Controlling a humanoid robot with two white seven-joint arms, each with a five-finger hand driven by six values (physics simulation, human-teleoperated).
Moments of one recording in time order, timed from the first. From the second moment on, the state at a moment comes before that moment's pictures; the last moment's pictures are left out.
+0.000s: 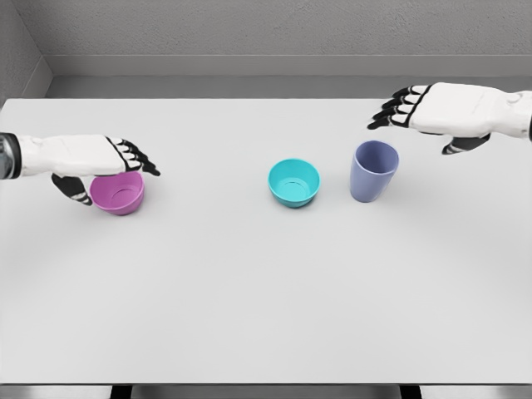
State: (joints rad) left arm -0.82 0.93 -0.83 -1.40 -0.34 -0.61 -0.61; right arm -0.83 -0.93 0.66 -1.52 0.39 -0.61 0.61
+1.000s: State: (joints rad) left arm -0.81 0.90 -0.86 -1.31 -0.36 -0.61 -0.61; right arm -0.85 -0.93 0.66 -1.48 0.39 -0.61 0.61
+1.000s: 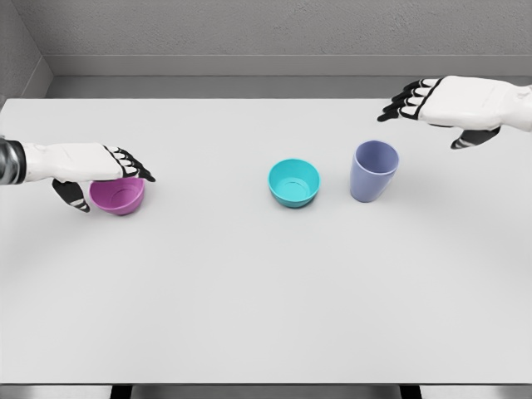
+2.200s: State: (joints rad) left arm -0.82 0.83 -0.85 -1.20 -0.38 -0.61 -0.61; right arm -0.86 -0.95 0.66 -1.49 0.39 -0.61 0.61
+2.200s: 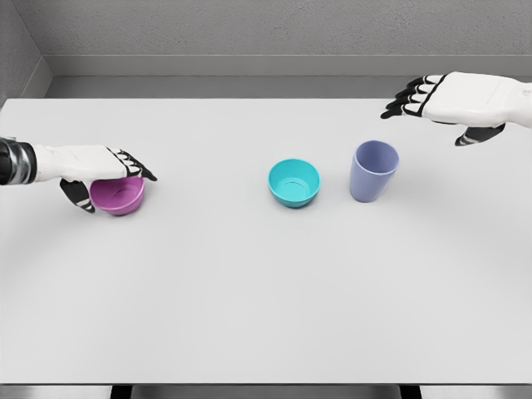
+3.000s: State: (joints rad) left arm -0.82 0.82 -0.85 -1.17 -0.40 -0.61 -0.61; right arm -0.86 -0.95 0.66 -1.49 0.39 -0.61 0.61
